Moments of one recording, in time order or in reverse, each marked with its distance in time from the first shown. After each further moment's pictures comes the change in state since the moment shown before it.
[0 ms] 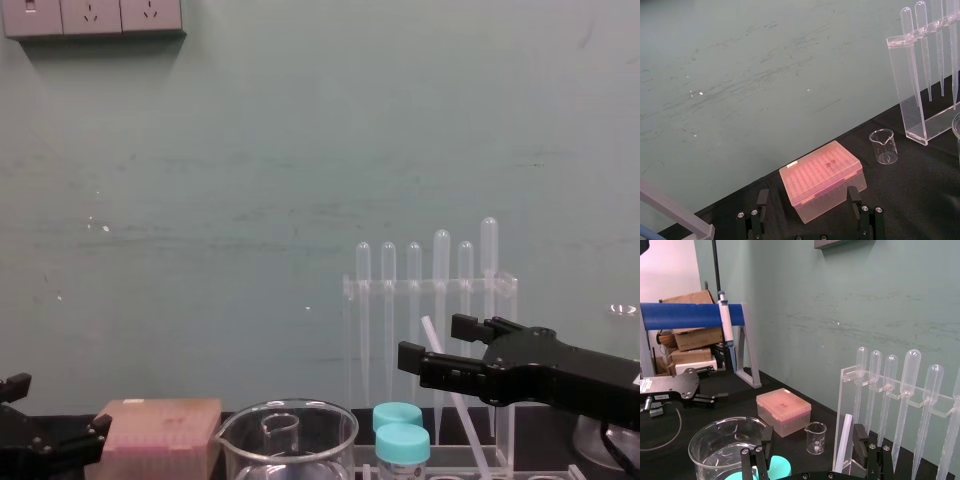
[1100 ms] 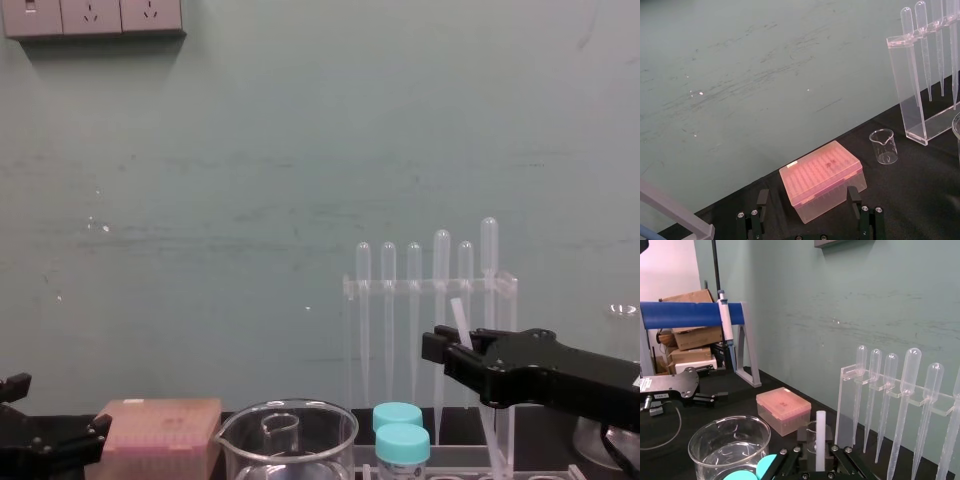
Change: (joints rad) left arm 0.000 0.000 0.000 0.000 0.000 0.000 0.000; right arm 0.000 0.000 0.000 0.002 -0.001 0.002 0.000
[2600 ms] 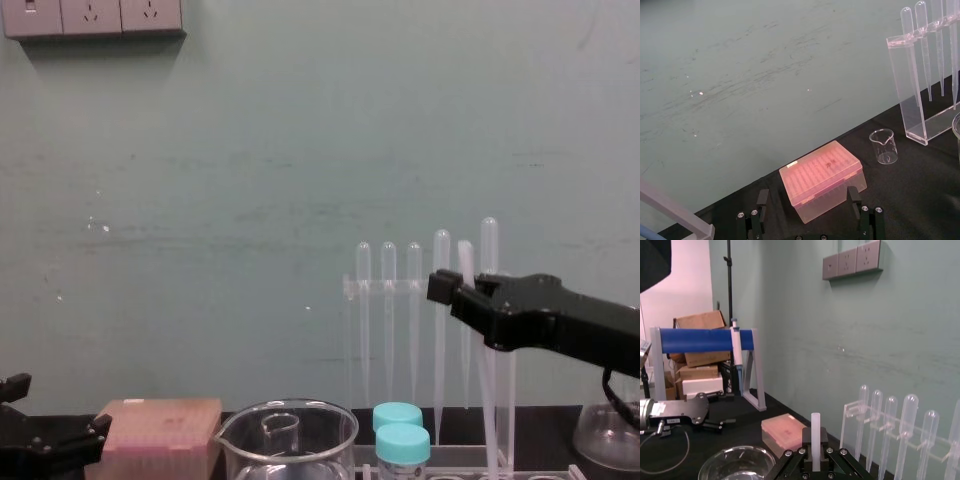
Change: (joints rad) left arm 0.000 0.000 0.000 0.000 0.000 0.000 0.000; right arm 0.007 0.022 0.011 -0.056 0.048 -0.038 0.032
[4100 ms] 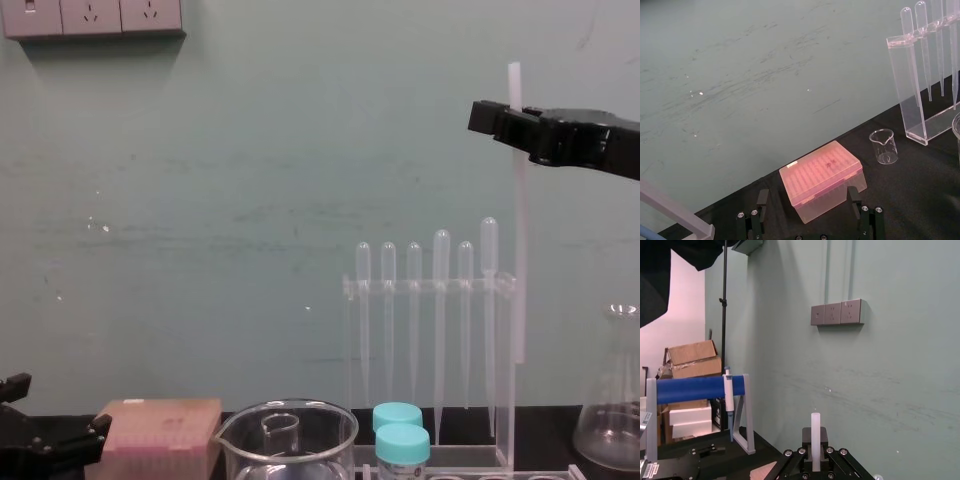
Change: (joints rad) left arm 0.000 0.000 0.000 0.000 0.000 0.000 0.000; right arm -0.001 0.102 0.072 -0.274 0.102 0.144 -0.094
